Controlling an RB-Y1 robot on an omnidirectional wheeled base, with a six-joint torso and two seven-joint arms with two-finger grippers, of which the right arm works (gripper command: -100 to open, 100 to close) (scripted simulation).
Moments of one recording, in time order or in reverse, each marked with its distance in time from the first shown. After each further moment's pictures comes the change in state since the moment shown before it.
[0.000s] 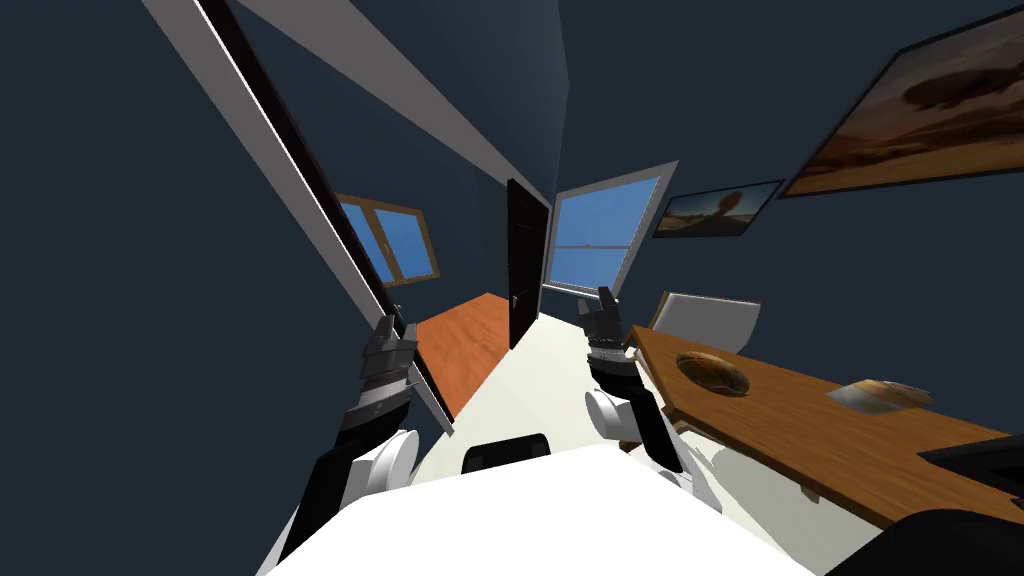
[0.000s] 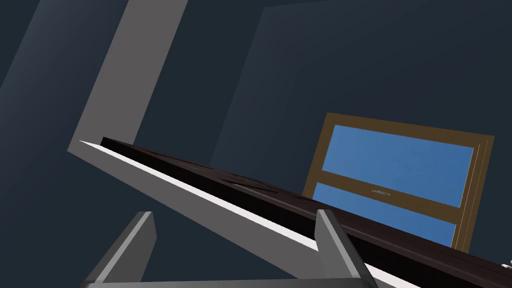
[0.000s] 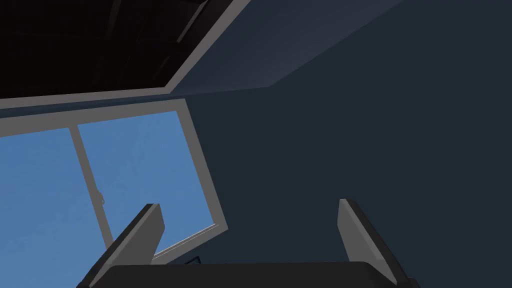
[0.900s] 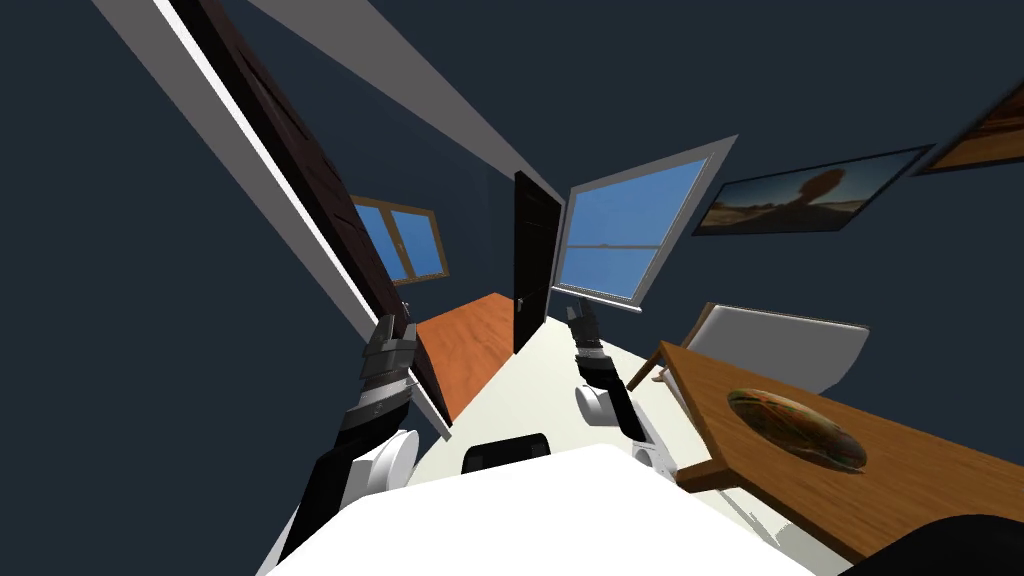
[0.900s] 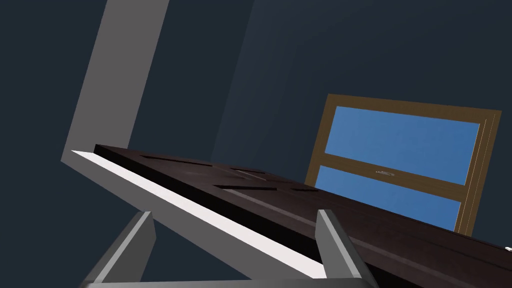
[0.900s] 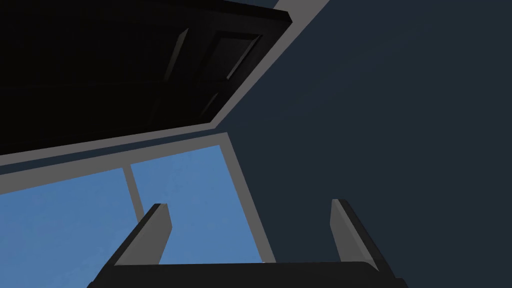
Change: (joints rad) arm -0.079 -0.038 0.005 0.211 -0.009 -0.047 -0.016
